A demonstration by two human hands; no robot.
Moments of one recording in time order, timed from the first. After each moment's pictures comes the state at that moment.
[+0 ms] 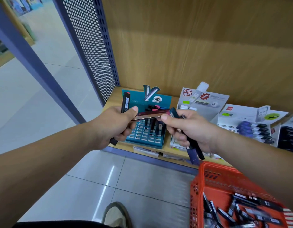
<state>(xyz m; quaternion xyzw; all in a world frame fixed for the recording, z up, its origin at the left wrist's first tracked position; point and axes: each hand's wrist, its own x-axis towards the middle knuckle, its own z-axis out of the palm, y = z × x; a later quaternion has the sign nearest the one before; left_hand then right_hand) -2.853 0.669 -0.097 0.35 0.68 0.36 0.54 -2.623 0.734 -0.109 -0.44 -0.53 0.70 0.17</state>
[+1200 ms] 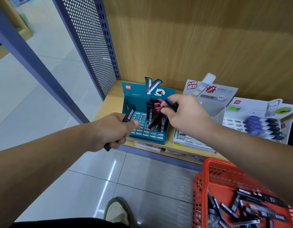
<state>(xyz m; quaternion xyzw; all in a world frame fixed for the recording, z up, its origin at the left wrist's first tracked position) -2.865 0.663 -0.123 0.37 0.72 0.21 0.55 -2.650 0.754 -0.127 -0.48 -0.79 0.32 0.20</state>
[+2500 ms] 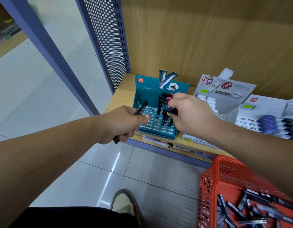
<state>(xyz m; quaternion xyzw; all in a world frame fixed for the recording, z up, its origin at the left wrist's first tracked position) -2.874 0.658 -0.127 0.36 0.70 0.22 0.58 -2.667 0.747 -0.132 -0.38 -0.92 0.08 0.08</state>
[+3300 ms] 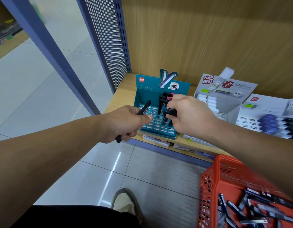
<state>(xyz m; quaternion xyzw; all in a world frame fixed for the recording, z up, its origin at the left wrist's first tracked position) -2.870 0.660 -0.126 0.37 0.70 0.21 0.57 -2.670 0.742 -0.127 -0.38 -0.92 0.10 0.06</state>
